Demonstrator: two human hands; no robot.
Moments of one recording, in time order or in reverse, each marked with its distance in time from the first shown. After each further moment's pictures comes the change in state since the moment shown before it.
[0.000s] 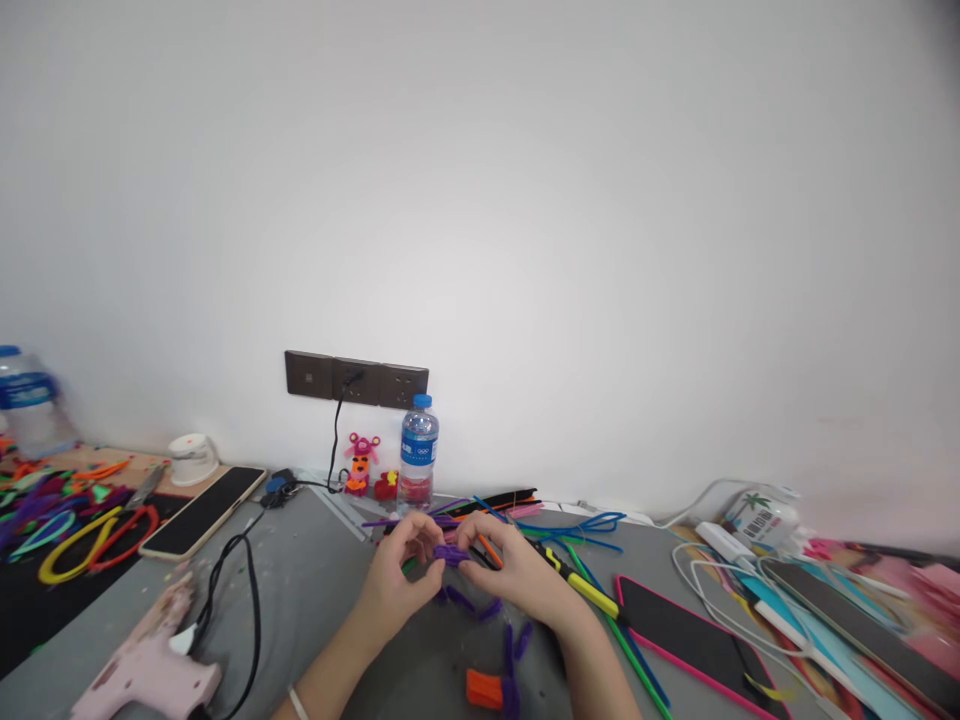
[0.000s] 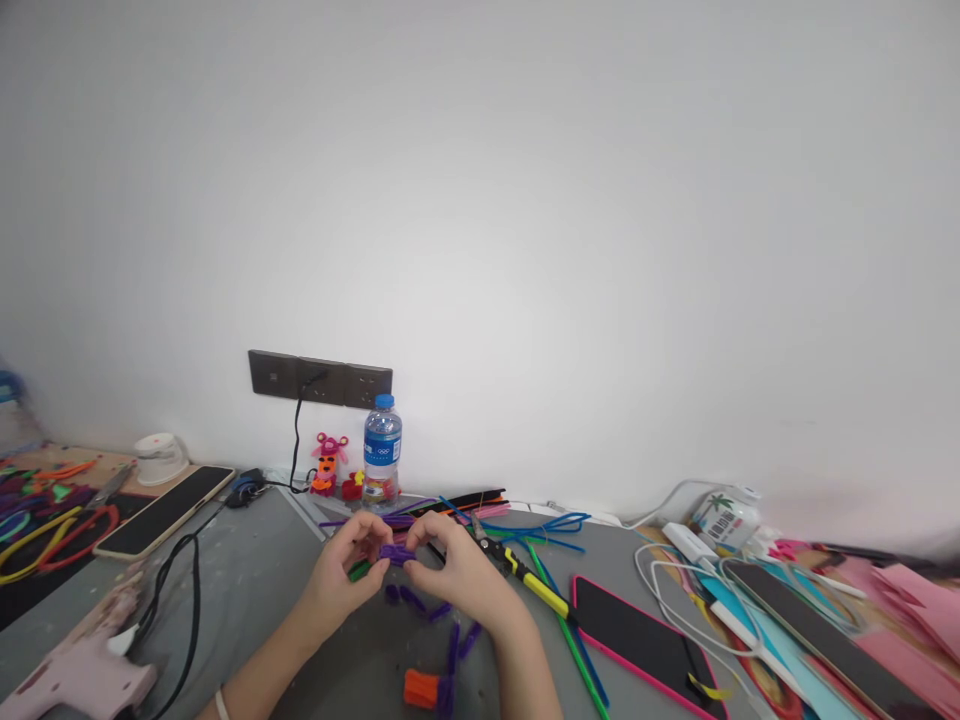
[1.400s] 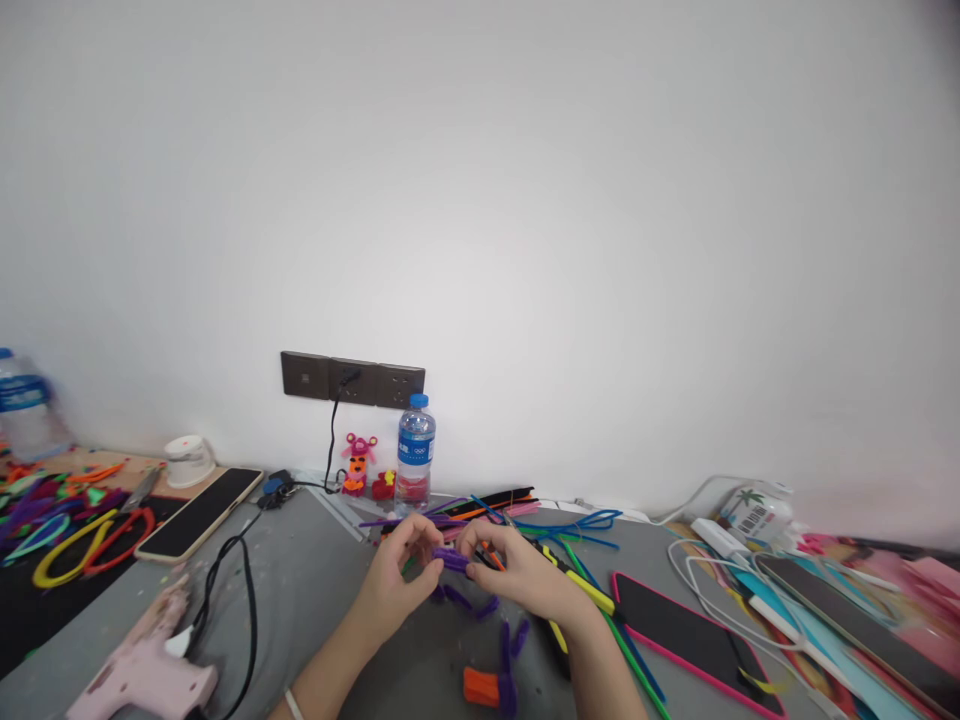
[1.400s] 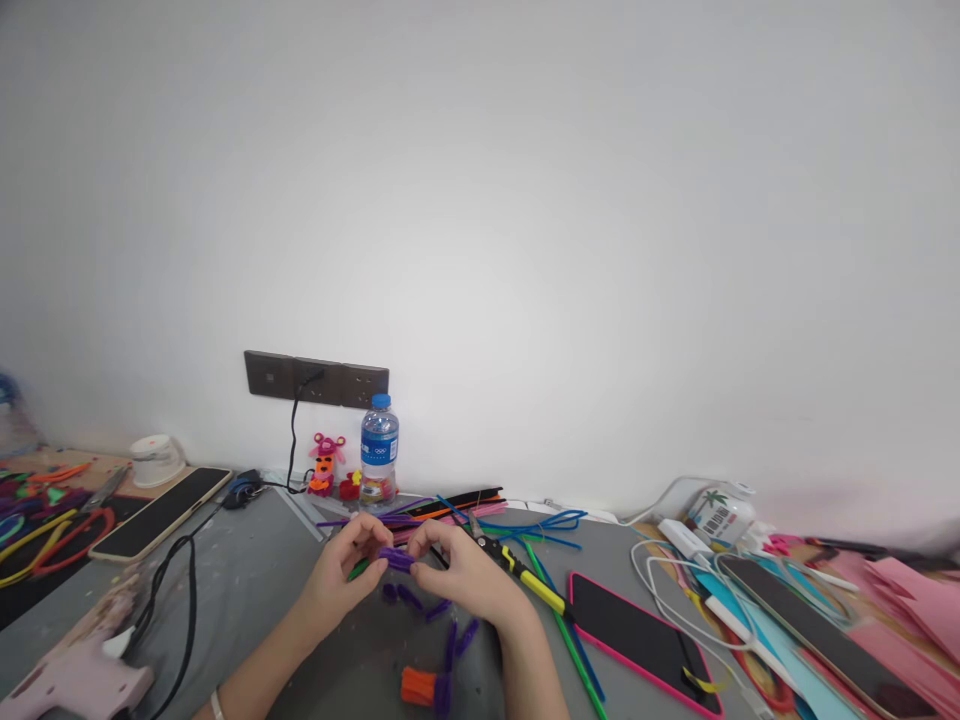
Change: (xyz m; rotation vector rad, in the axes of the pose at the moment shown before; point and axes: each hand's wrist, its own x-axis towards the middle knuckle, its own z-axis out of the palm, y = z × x) left_hand -0.001 0.008 -0.001 -0.066 -0.032 -0.046; right_hand -0.005 -0.007 -0.010 0.058 -0.097 0.109
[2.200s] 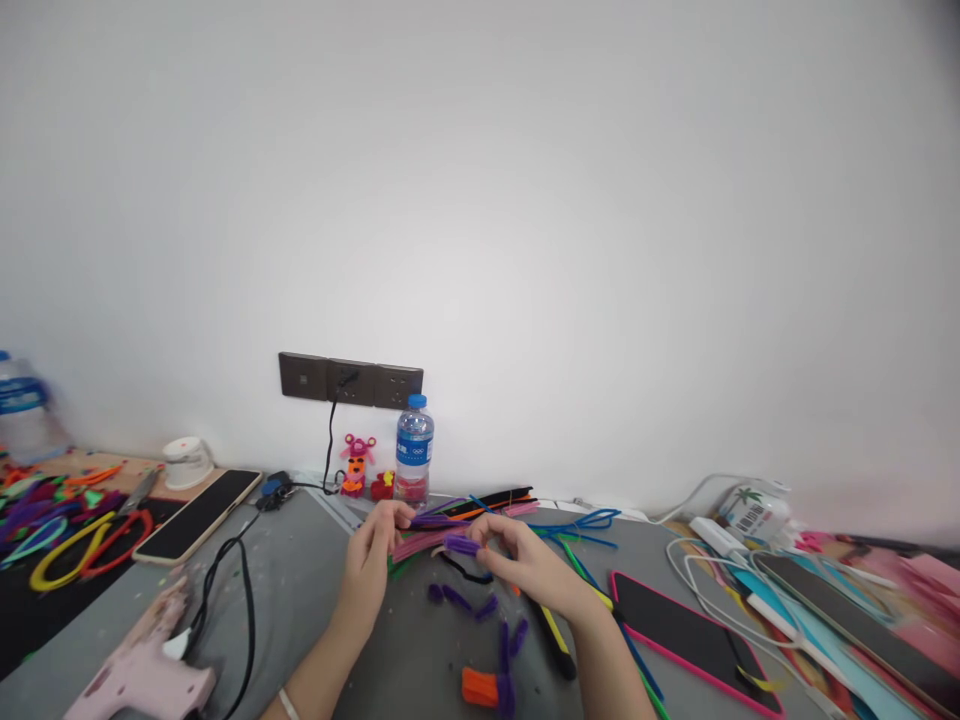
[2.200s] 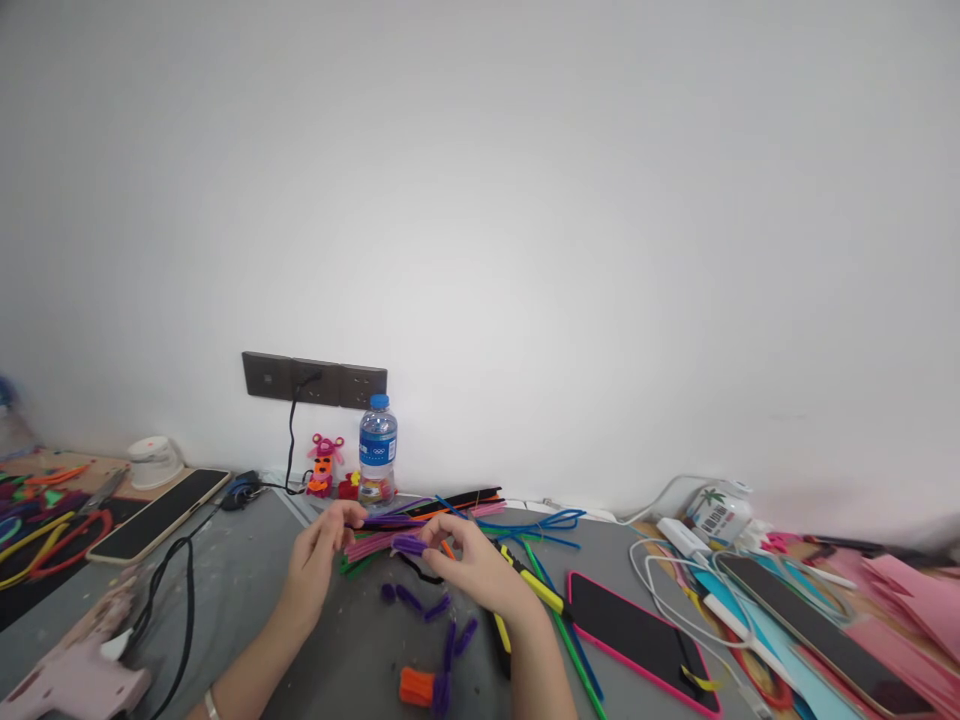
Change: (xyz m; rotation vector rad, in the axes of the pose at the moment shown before) left_hand 0.004 -0.014 -0.014 0.011 0.394 -0.049; right_hand -0.004 0.006 -0.010 0.034 0.055 0.051
